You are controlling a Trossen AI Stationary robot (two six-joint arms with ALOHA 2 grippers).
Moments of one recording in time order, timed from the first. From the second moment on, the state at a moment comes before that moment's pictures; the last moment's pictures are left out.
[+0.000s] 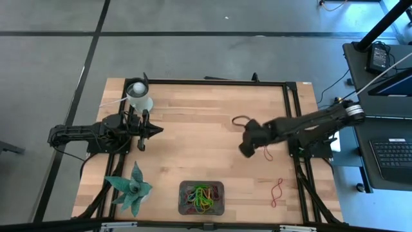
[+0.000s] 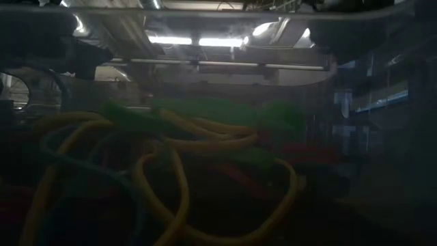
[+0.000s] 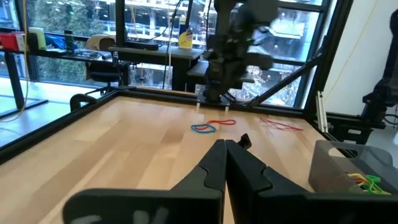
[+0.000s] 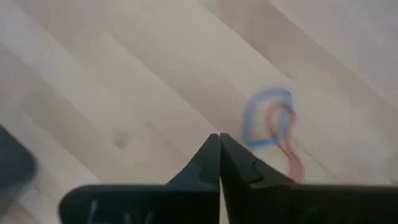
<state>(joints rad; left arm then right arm) 0.08 0.01 0.01 0.03 0.02 -0.14 0.21 1.37 1.04 -0.98 0.23 1.06</state>
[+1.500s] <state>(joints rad) 0.08 0.01 0.01 0.03 0.02 -0.14 -0.22 1.56 0.73 -0.60 0.03 0.14</state>
